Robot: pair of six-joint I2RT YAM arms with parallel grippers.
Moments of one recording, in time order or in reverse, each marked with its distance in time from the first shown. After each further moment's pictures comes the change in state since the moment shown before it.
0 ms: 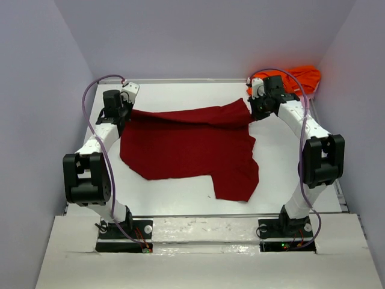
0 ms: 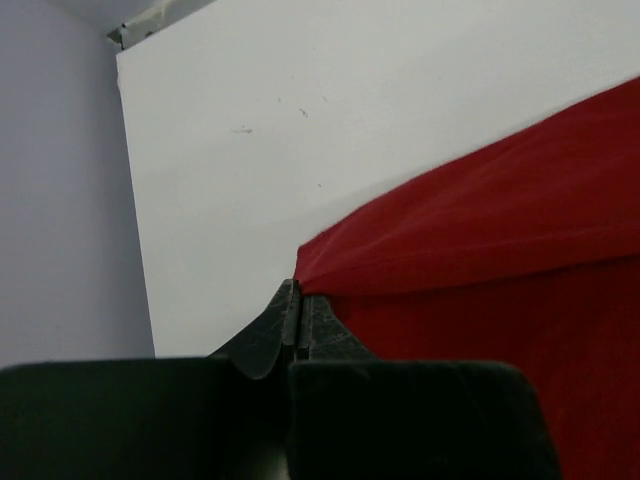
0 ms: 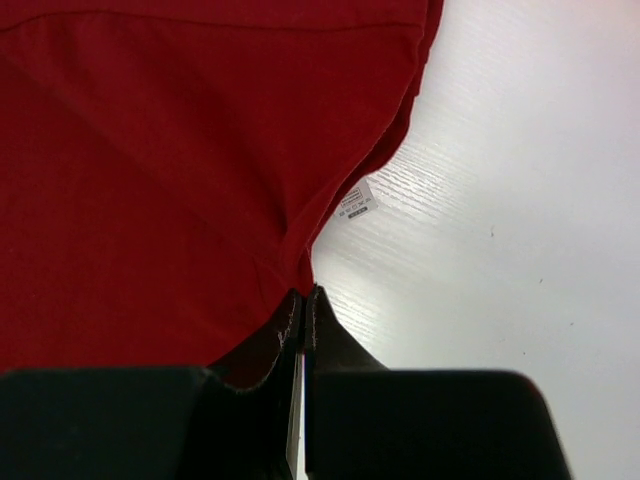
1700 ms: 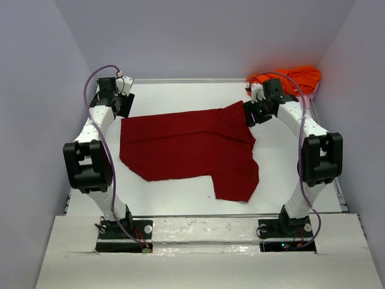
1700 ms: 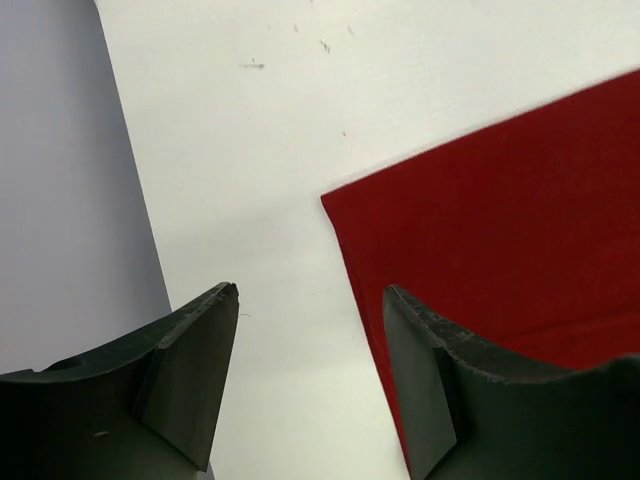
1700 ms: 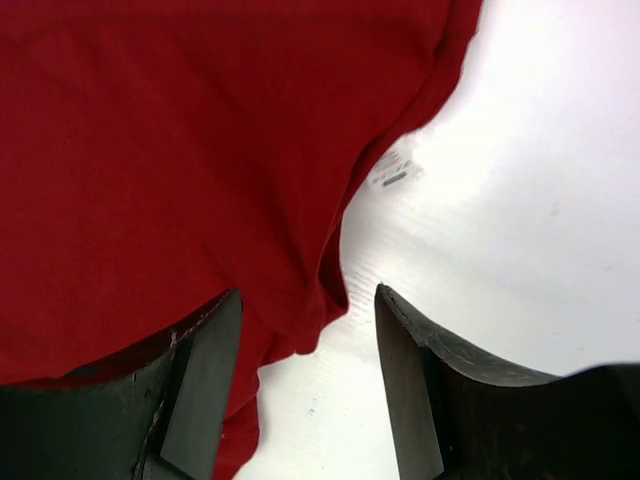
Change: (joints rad) left arm 0.037 0.156 0.308 -0.429 -0.039 0.002; right arm -0.008 0.014 -0.068 -0.024 -0.059 0.010
